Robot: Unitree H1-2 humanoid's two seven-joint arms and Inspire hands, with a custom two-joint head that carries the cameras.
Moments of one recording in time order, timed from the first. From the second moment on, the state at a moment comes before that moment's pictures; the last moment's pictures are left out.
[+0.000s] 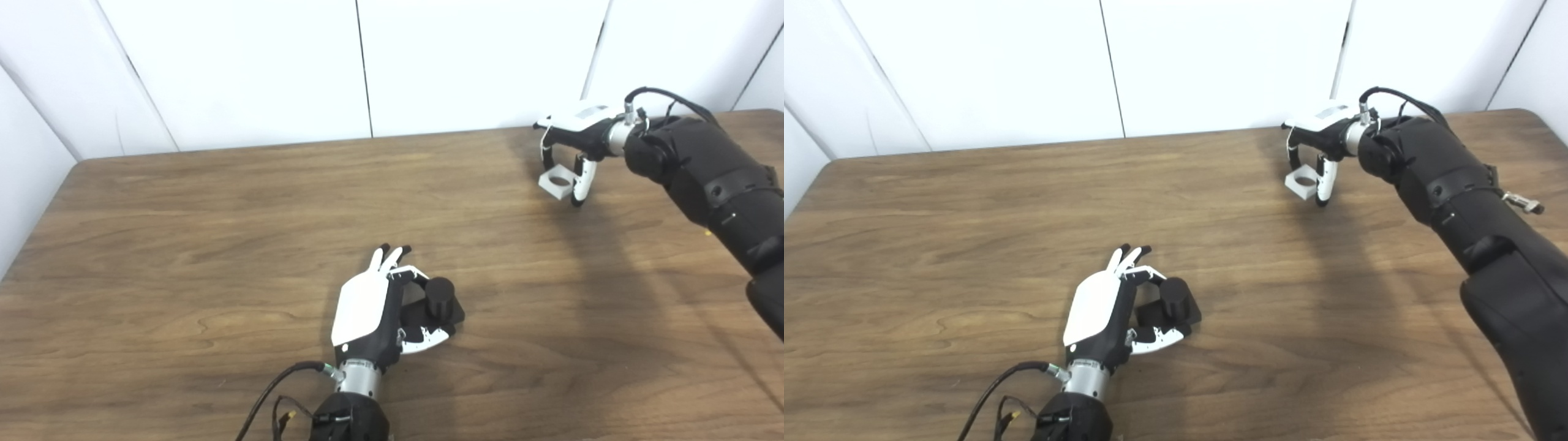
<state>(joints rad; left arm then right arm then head) 0.05 -0.06 -0.48 -0.21 0.94 0.36 0.05 -0.98 -0.54 0.59 0.88 -0.86 -0.26 0.27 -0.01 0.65</state>
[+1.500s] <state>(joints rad) 0.04 -0.06 -0.47 -0.21 0.94 0.37 0.06 -0.87 -0.58 0.47 0.56 -0.81 -0.16 0.39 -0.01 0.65</state>
